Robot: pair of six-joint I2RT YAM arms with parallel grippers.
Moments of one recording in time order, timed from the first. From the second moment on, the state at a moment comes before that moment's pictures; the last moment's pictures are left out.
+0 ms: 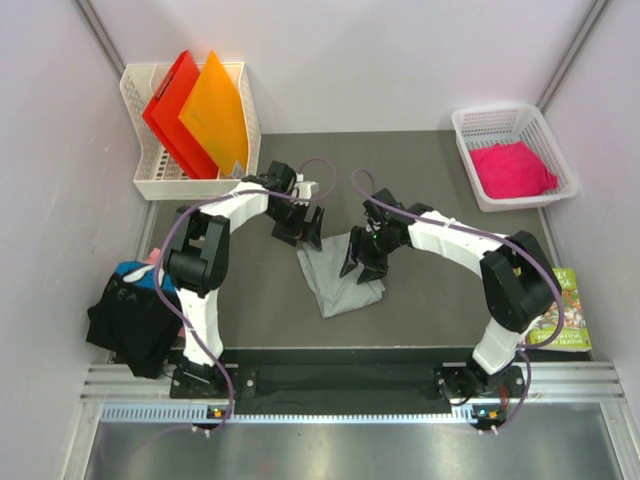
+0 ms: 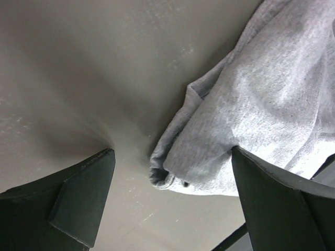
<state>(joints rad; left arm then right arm) -0.34 2.04 1.48 -0.71 0.47 0.00 0.63 1.71 1.17 -0.63 -0.41 0.82</state>
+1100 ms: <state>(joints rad) -0.41 2.00 1.39 -0.67 0.52 0.03 0.68 1.76 1.14 -0.56 -0.41 0.88</state>
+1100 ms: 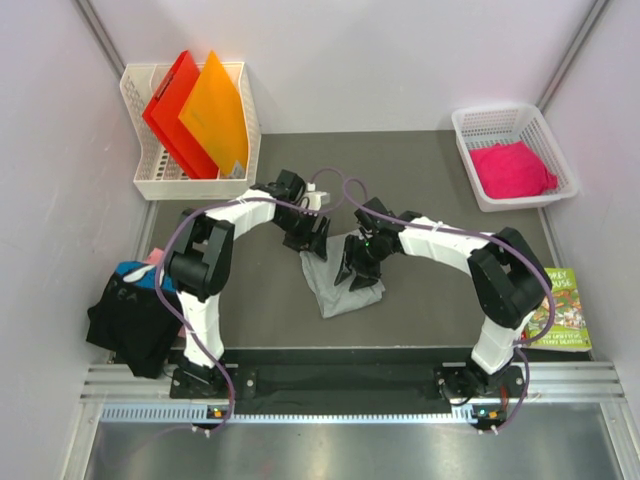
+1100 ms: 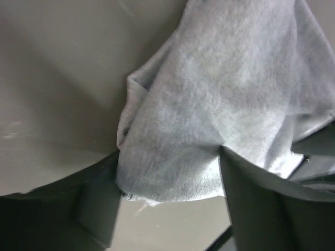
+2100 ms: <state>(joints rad) -0.36 1.92 1.65 -1.19 0.29 0.14 0.66 1.63 1.12 -0.60 -0.41 0.83</state>
